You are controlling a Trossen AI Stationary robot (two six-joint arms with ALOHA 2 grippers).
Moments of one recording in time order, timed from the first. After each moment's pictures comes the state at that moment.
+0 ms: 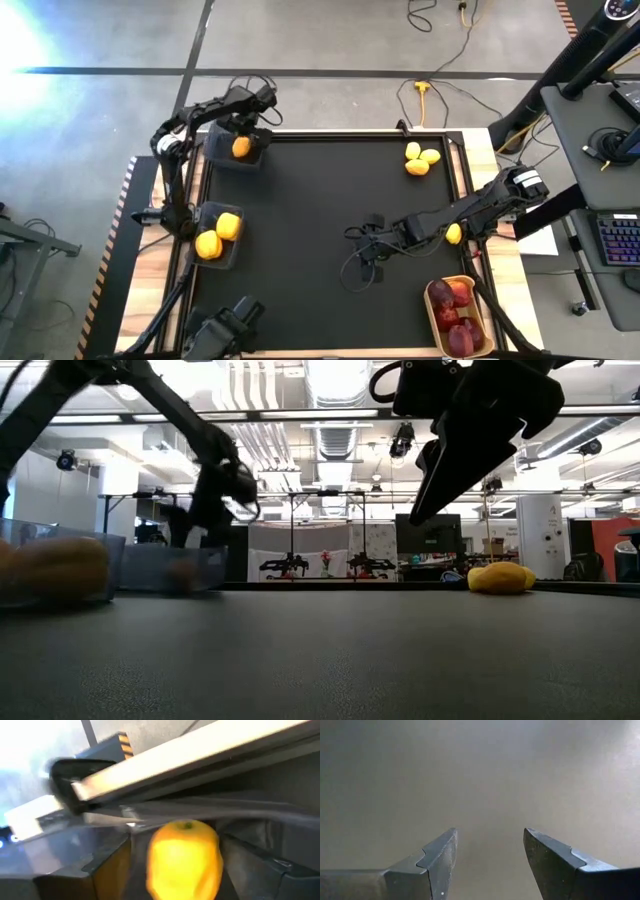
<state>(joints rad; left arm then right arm) 0.94 1.98 1.52 -1.11 -0.38 -0.30 0.29 1.60 1.01 -0.41 0.20 0.32</state>
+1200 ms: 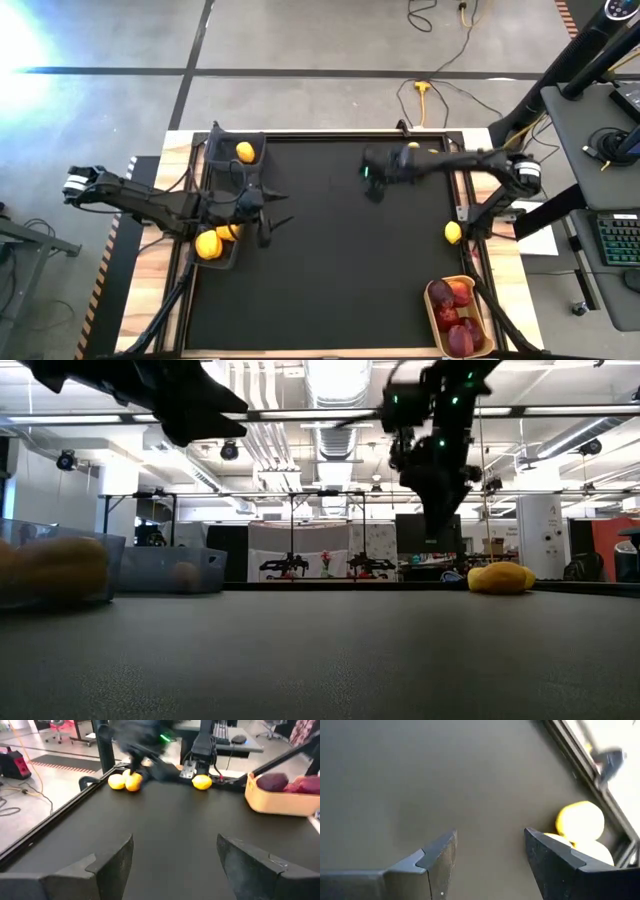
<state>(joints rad) -0.16 0.99 0.57 0.14 -0.40 -0.16 -0.31 1.60 1.21 -0.95 0.38 0.35</state>
